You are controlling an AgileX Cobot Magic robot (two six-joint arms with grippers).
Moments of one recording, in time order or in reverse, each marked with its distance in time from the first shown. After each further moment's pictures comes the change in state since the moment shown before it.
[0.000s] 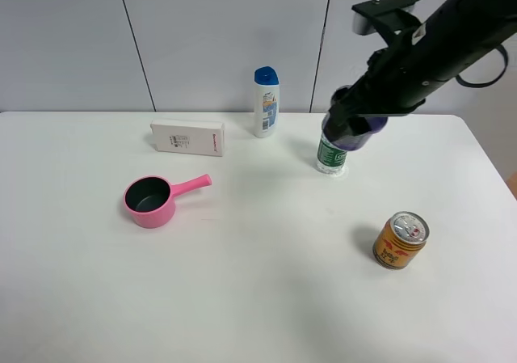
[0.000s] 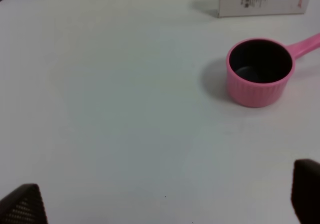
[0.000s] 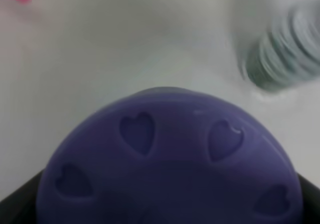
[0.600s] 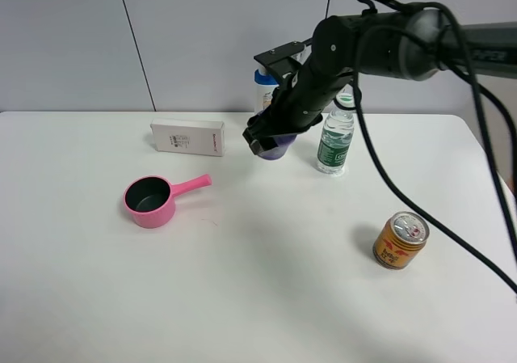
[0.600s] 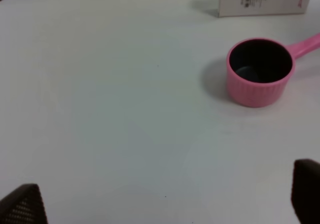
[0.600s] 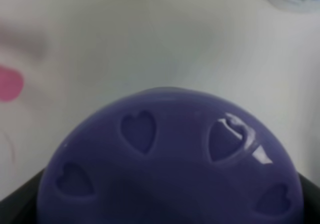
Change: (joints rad) left arm 0.000 0.000 0.000 0.000 0.000 0.000; right arm 0.102 0.494 -0.282 -0.004 -0.178 0.016
